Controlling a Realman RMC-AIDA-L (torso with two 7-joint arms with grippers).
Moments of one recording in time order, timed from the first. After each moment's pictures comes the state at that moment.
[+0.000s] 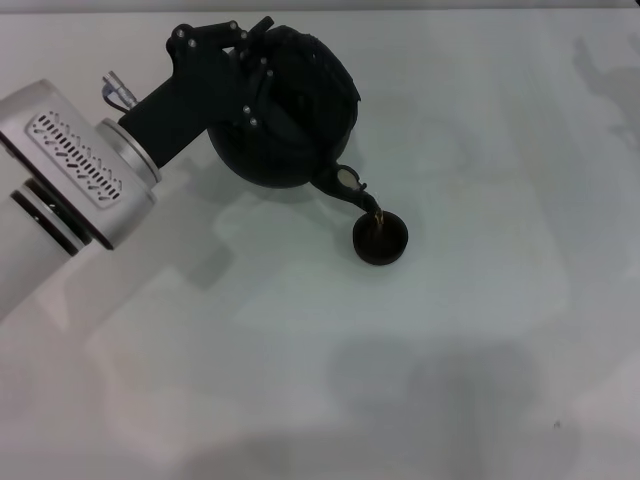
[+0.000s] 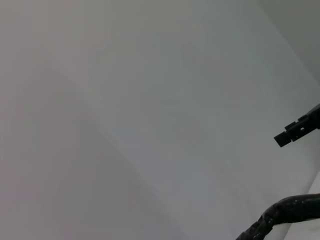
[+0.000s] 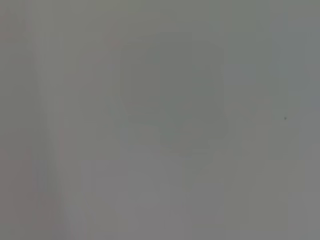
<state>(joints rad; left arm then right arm) -0.68 -2.08 0.46 -0.11 1.48 1.34 0.23 0.59 2.03 -0.83 -0.09 -0.63 -0.98 0.49</state>
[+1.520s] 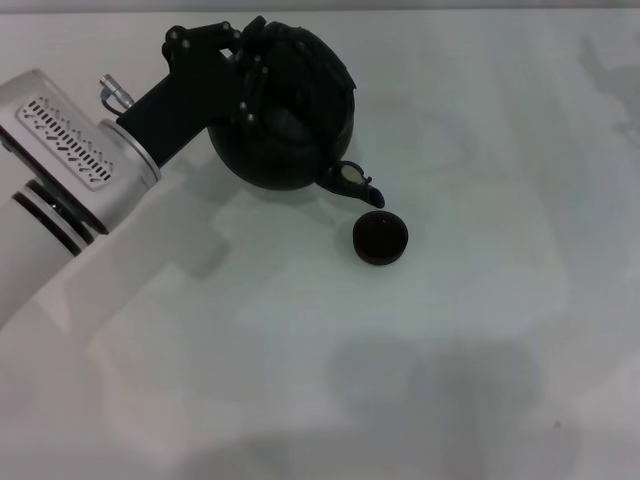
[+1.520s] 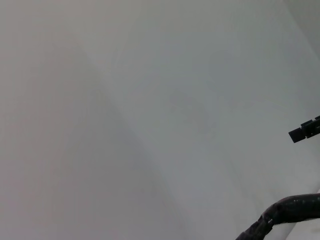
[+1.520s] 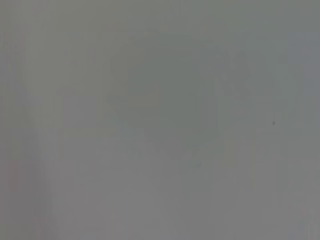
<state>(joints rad) -0.68 -2.08 0.43 -0.13 1.47 1.31 0.15 0.59 2.02 -0.83 -0.09 -0.61 -0.98 0.49</state>
